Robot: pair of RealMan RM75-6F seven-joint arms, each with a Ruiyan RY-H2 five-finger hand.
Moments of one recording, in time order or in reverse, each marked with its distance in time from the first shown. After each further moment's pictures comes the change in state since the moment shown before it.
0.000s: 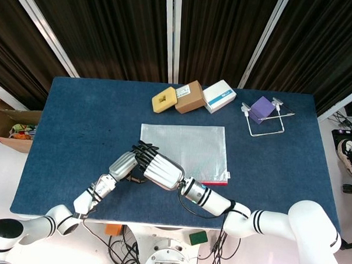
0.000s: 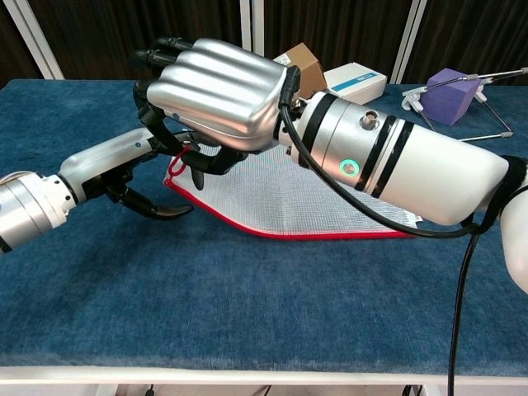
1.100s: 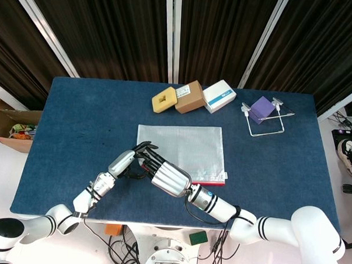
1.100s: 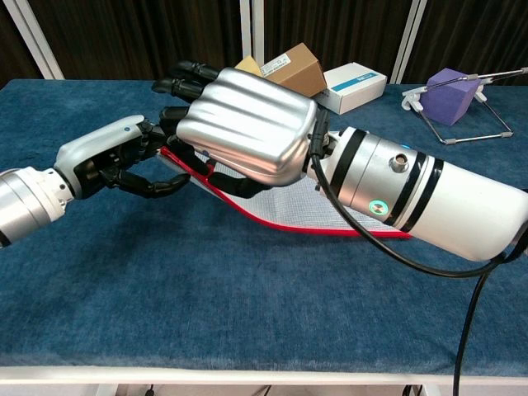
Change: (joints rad) left arm -0.007 0.001 0.003 0.003 -0.041 0.022 -0.259; right arm -0.077 -0.017 -0.056 0.026 -0.061 0.053 -0.089
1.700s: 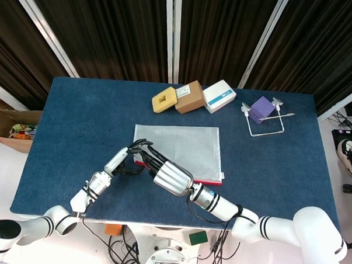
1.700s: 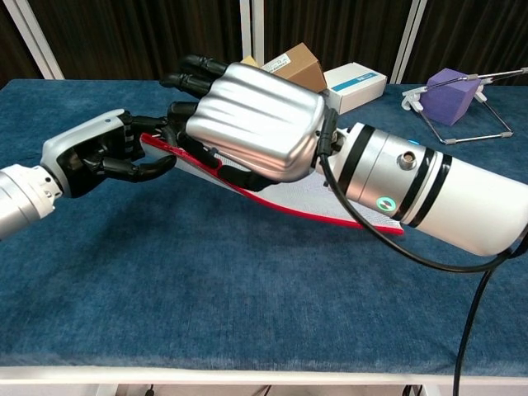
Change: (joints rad) left arm 0.022 0.013 -0.011 -0.005 -0.035 0.002 -0.207; right arm -0.014 0.019 0.004 0.008 -0.018 0.005 -0.032
